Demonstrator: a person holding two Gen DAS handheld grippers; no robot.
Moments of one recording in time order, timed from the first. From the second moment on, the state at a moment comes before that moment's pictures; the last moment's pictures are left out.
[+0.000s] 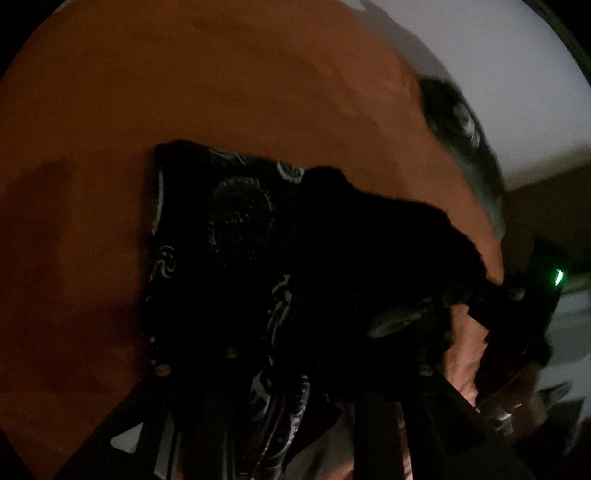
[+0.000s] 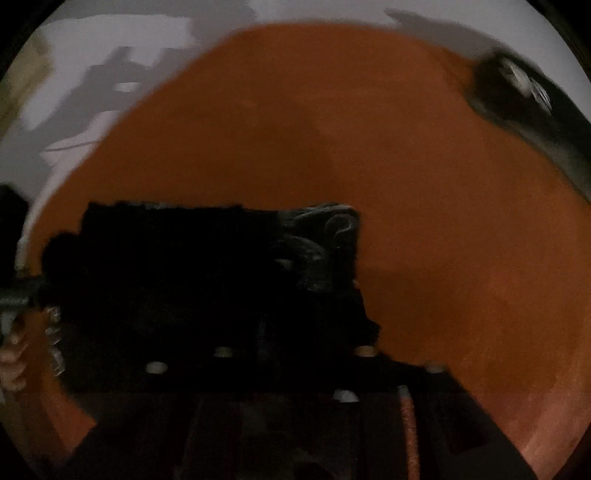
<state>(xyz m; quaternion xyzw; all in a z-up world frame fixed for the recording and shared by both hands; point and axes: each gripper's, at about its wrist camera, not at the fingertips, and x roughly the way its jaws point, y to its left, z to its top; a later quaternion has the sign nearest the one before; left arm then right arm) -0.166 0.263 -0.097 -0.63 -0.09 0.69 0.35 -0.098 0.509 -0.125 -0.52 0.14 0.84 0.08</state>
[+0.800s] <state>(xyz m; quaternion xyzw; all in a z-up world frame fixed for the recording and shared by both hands) -0.064 0.247 -0.048 -0.46 0.09 0.82 0.32 0.021 0.513 -0.124 -0.45 0.22 0.87 0.03</state>
